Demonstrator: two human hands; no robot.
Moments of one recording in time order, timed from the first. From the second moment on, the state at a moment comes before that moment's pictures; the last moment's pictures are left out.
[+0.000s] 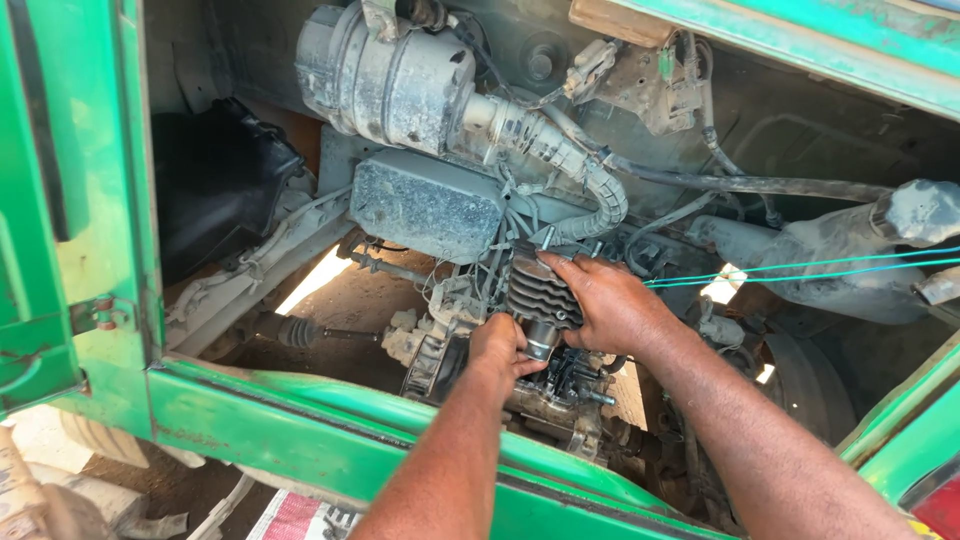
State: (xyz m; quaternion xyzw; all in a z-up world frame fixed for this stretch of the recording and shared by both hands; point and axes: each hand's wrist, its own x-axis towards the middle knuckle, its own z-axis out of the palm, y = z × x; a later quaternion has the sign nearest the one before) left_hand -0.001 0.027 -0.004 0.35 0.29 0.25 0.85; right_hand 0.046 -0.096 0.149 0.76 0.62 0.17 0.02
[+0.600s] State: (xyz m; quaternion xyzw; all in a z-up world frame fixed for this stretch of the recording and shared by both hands) left_hand -0.007 0.057 0.004 0.64 0.17 0.12 0.74; right_hand 0.049 -0.095 0.149 0.76 0.63 0.16 0.01
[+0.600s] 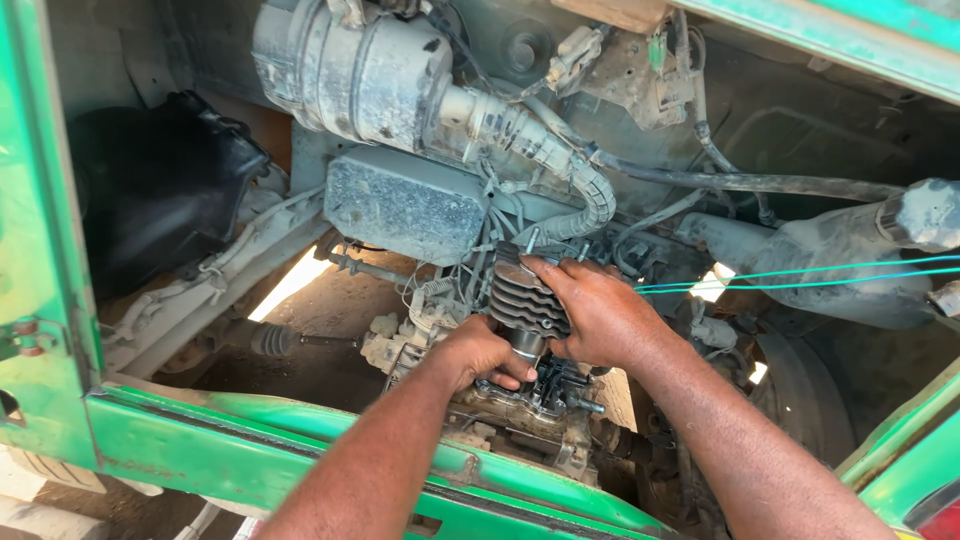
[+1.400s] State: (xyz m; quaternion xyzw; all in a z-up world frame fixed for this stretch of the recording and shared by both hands) left_hand 0.008 0.054 -0.018 0.60 0.16 0.22 0.75; right_hand 0.059 -0.086 0.147 0.75 0.65 0.15 0.01
